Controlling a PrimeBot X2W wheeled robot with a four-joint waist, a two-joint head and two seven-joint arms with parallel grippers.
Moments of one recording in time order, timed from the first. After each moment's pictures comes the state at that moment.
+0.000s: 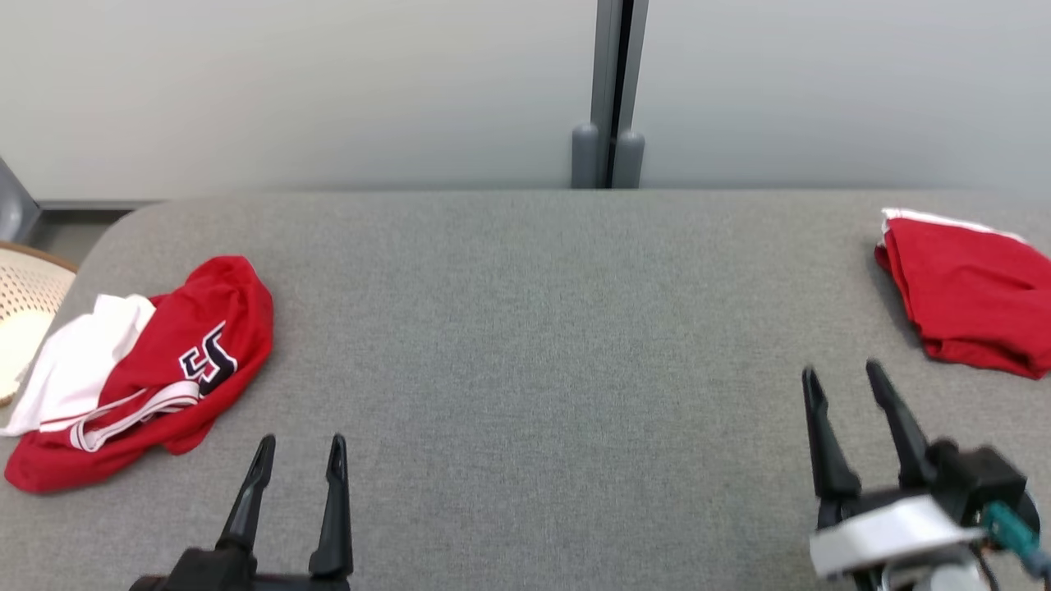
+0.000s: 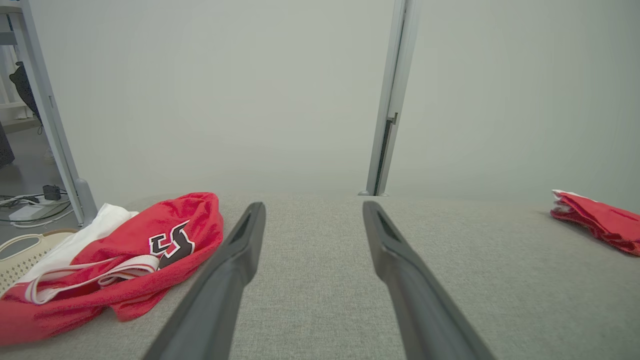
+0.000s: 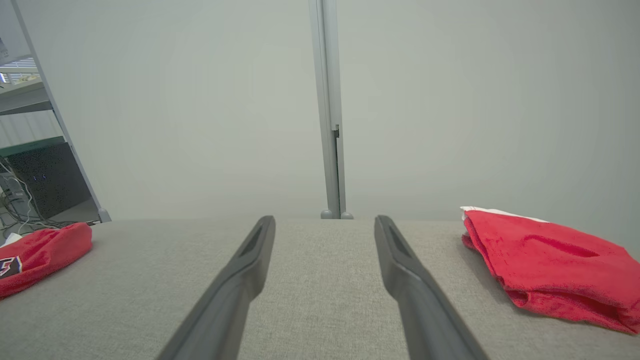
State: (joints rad) left arm 0.12 0.05 -0.11 0.01 -0.18 0.03 -0.26; right arm -0.15 -0.14 0.13 0.31 0.24 0.13 -0.26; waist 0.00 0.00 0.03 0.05
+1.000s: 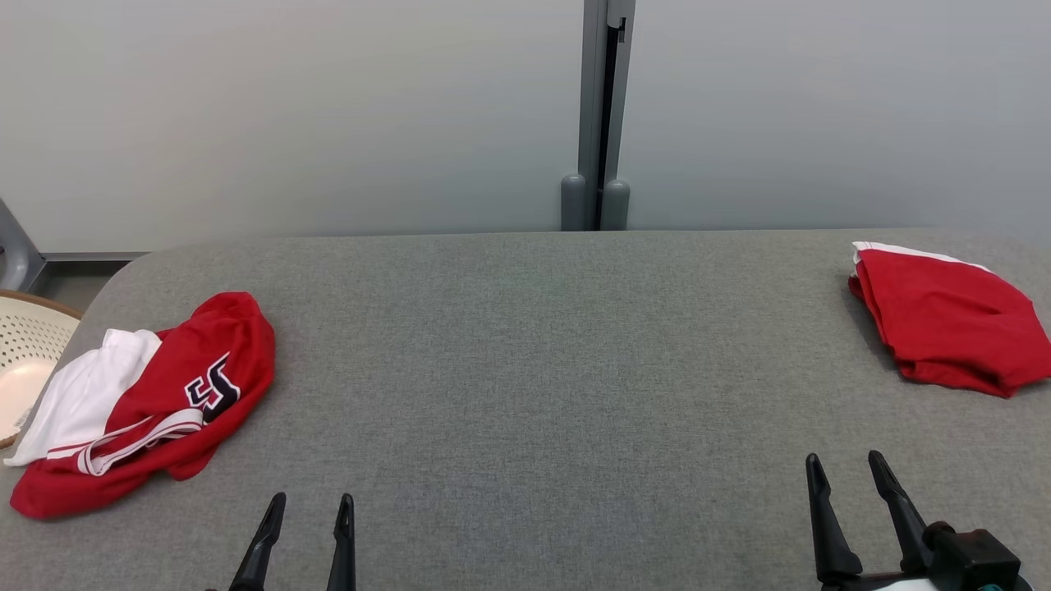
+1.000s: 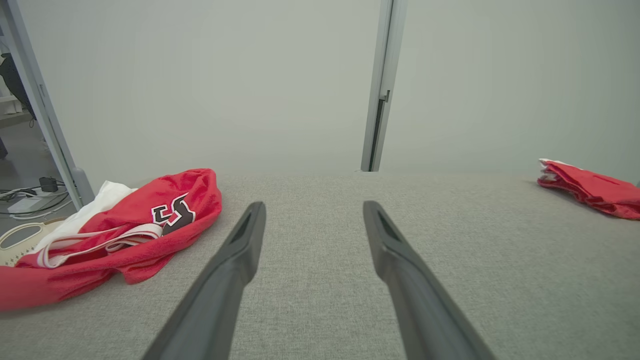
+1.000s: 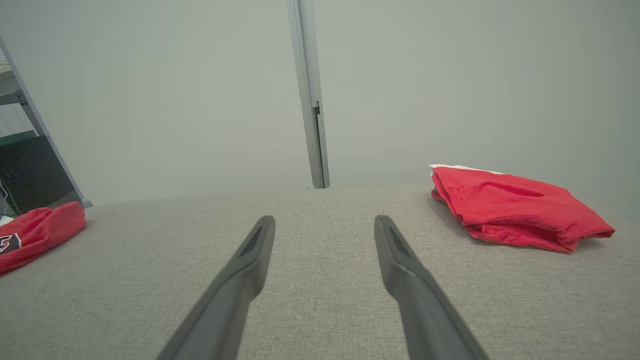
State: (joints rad) left arm 0.22 0.05 -0.10 0.06 -0.15 0.00 -0.26; right arm 0.08 -0.07 0.07 0.25 0.17 0.13 -0.26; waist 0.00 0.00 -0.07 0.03
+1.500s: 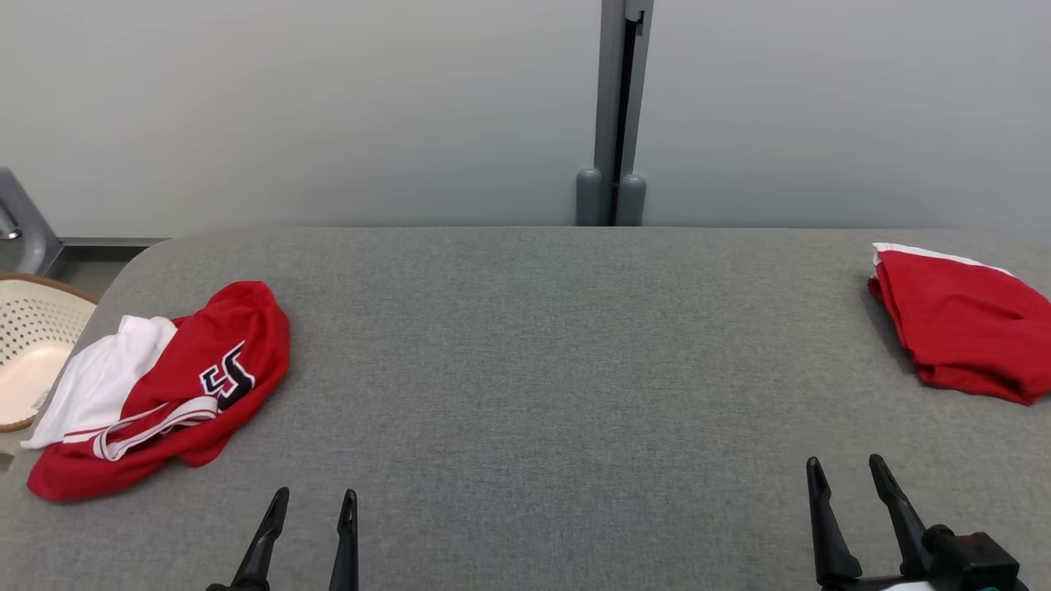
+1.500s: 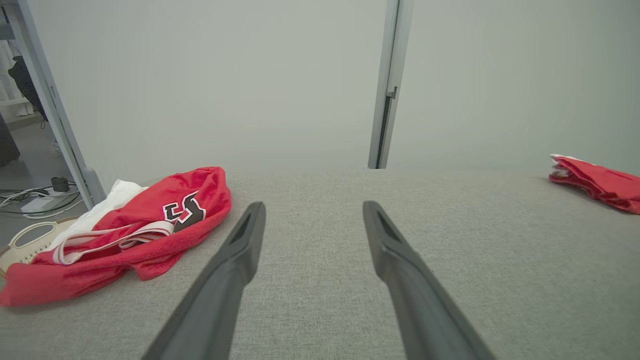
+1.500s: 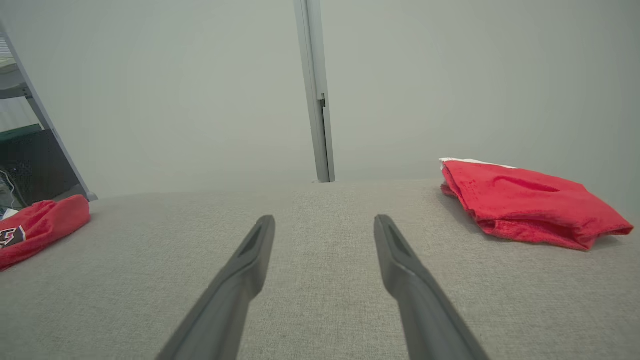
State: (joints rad) left arm 0.21 0.05 -0.10 0.07 -0.13 0.00 -0.26; right arm 0.08 -0.06 0.07 0.26 0.17 0.13 -0.26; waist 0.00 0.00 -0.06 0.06
